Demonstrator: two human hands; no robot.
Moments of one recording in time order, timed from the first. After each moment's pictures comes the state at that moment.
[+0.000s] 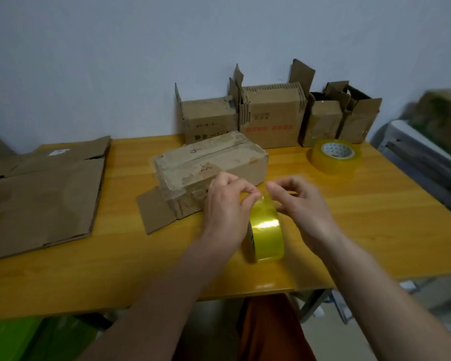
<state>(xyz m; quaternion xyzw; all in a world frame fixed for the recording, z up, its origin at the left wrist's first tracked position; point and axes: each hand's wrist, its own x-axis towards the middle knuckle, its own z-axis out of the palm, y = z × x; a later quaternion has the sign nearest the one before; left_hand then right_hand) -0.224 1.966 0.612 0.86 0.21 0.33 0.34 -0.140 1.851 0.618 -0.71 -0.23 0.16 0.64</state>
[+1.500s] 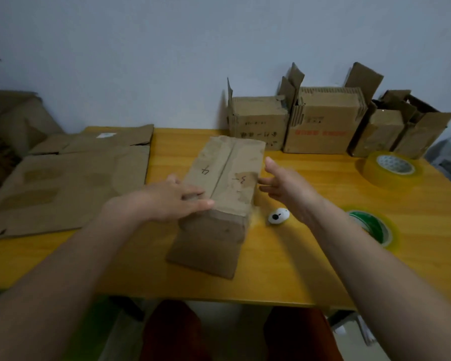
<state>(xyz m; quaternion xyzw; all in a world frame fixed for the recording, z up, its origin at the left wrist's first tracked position) -0.335 2.126 0.659 0.92 0.32 -0.15 0.19 -0.148 1.976 0.620 -0.72 -0.28 0.33 0.55</state>
